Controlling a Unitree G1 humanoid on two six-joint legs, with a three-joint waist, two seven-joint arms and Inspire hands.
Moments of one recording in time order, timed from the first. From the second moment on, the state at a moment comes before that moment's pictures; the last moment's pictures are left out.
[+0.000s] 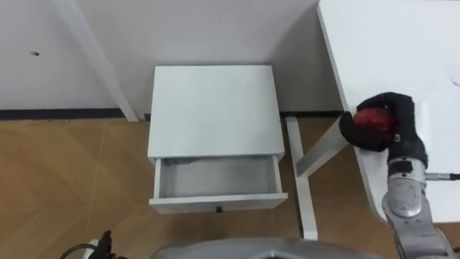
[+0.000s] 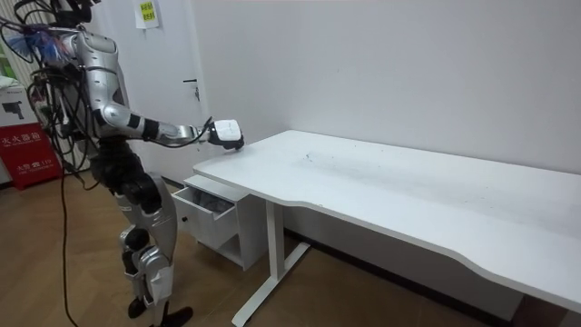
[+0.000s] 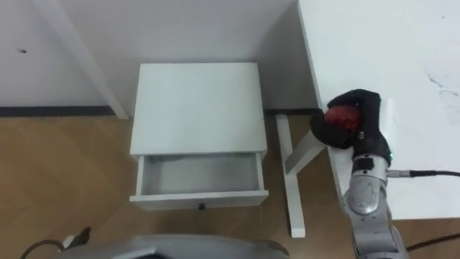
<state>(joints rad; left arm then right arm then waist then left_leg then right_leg) 0.25 0.25 -0.01 1.09 0.25 -0.05 0.16 0.26 -0.32 0.04 0.21 -0.28 -0.19 -0.30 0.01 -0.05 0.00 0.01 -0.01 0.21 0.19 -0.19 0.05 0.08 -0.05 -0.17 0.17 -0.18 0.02</state>
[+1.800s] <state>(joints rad) 0.18 0.22 -0.04 1.11 0.29 -0.02 0.12 0.16 -0.33 0.33 0.17 -0.36 -0.11 0.09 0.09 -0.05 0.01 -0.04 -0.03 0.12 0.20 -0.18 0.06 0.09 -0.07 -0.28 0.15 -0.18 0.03</state>
